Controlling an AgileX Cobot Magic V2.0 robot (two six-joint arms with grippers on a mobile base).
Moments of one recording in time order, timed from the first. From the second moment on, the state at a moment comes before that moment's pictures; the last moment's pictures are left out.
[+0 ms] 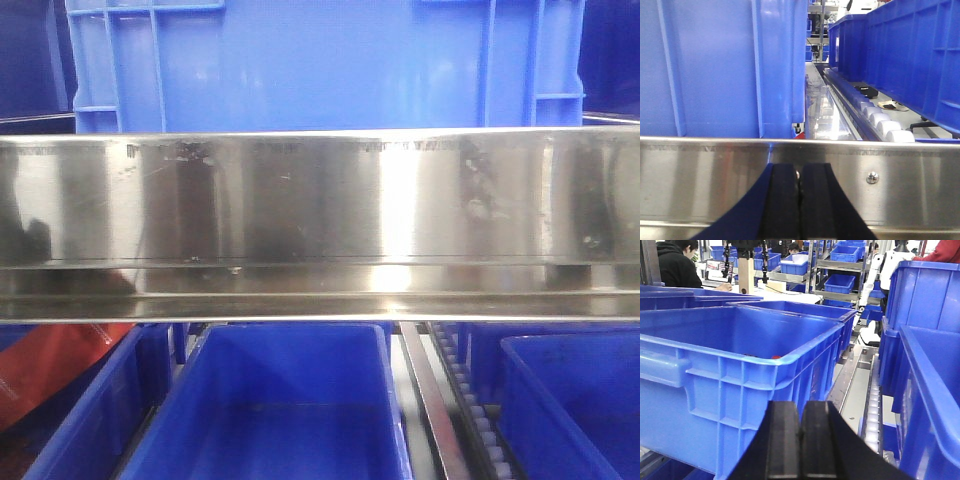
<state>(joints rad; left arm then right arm) -0.09 0.01 0.00 0.05 0.10 -0.04 0.32 0.42 -0.59 0.17 0.28 -0.19</state>
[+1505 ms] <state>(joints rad) -0.09 0.01 0.00 0.05 0.10 -0.04 -0.03 0.01 -0.01 0.09 0.14 -0.01</state>
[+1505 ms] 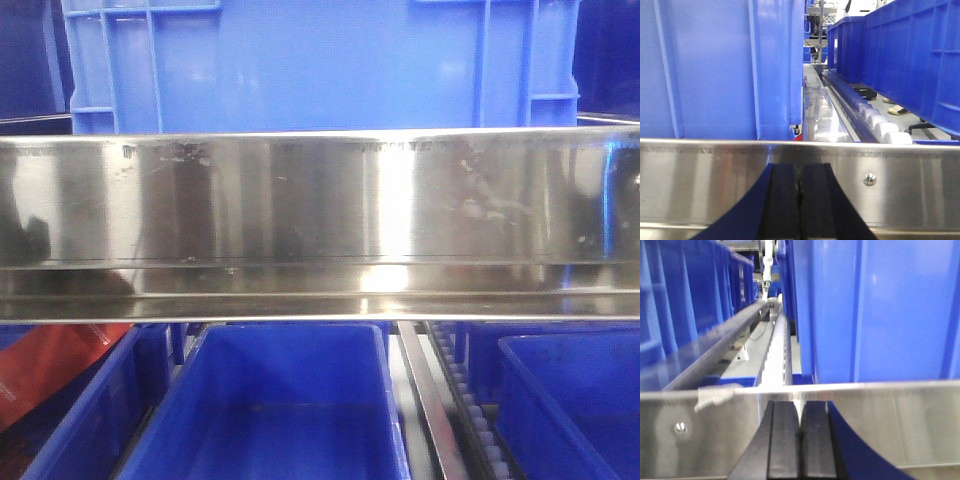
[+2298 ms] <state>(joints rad) -0.09 0.01 0.00 0.05 0.10 -0.04 -0.03 0.00 0.00 0.08 0.12 -0.01</state>
